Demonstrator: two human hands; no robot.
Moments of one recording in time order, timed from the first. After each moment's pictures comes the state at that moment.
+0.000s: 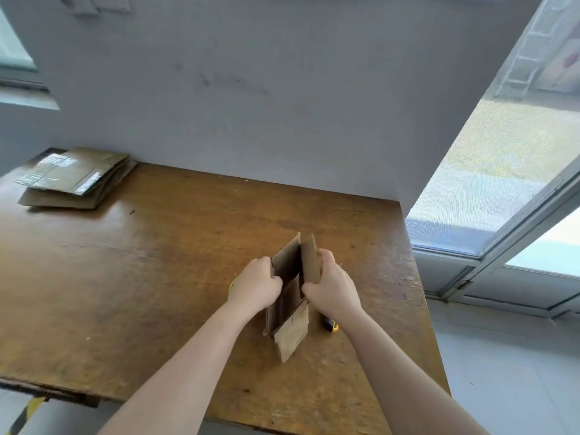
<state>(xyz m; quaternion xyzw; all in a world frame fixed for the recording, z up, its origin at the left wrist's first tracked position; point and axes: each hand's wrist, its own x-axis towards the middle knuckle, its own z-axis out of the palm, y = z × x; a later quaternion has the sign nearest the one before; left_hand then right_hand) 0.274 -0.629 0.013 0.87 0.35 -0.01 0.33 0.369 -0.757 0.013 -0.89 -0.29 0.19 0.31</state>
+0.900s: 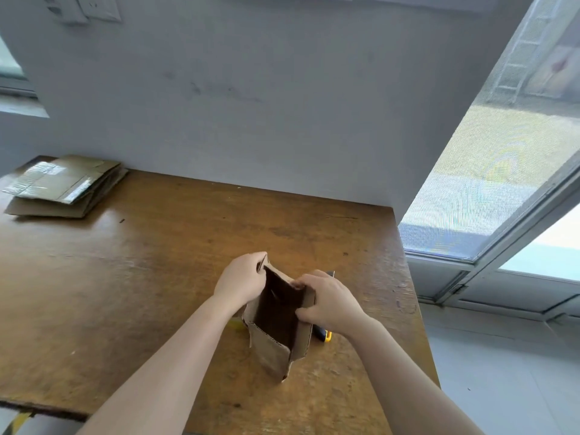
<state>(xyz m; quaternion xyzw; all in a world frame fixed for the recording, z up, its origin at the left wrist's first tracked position) 0.290 -0.605 0.011 0.89 0.31 0.05 0.32 0.389 -0.769 0.018 -0.86 -0.43 0.21 0.18</state>
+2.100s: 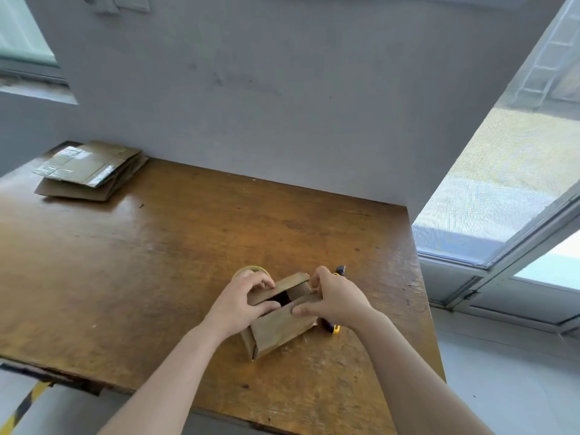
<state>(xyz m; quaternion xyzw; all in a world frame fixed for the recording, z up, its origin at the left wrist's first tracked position) 0.222 -0.616 -0.027 0.86 0.21 0.13 0.44 0.384 -0.767 0.011 -0.87 -0.41 0.24 0.13</state>
